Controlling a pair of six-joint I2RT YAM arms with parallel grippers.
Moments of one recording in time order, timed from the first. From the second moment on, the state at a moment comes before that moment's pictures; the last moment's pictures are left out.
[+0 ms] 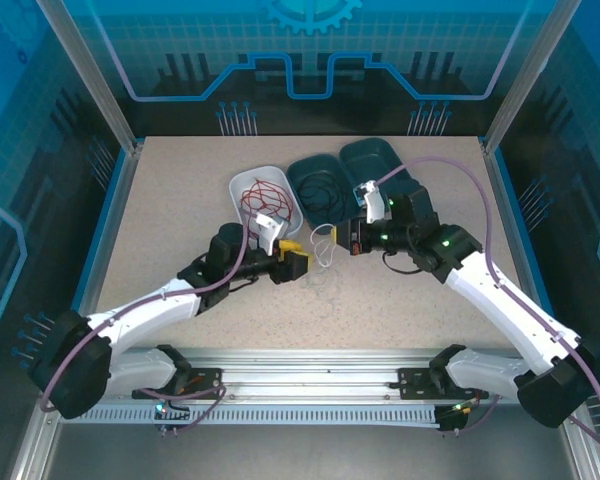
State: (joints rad) left arm -0.61 1.20 0.61 0.26 0.46 -0.39; right arm 0.56 1.13 1.12 -0.57 -0.42 0.50
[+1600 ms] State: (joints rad) left arm -0.62 1.75 0.64 0.56 0.51 -0.61; right arm 0.47 1.37 2.25 -0.92 -0.26 0.24
